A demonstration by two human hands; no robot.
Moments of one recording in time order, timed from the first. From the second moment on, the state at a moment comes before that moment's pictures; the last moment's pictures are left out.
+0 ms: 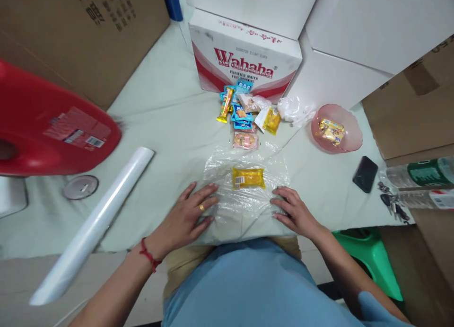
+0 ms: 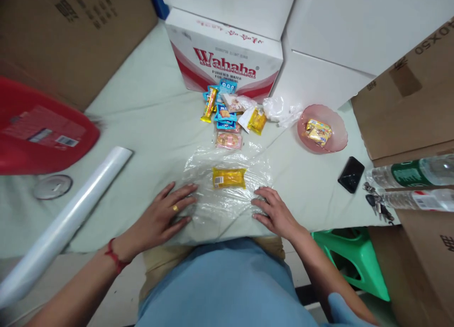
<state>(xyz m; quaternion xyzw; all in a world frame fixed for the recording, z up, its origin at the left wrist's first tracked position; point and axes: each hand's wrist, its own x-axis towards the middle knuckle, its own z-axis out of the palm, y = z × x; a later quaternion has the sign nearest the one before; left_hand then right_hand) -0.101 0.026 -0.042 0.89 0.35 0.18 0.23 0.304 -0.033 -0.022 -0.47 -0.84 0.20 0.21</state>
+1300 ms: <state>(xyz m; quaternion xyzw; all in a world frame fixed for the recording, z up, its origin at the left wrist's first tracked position) 0.001 0.031 -0.020 0.81 0.47 0.34 -0.05 0.215 0.076 -0.003 -0.45 -0.84 0.25 0.14</state>
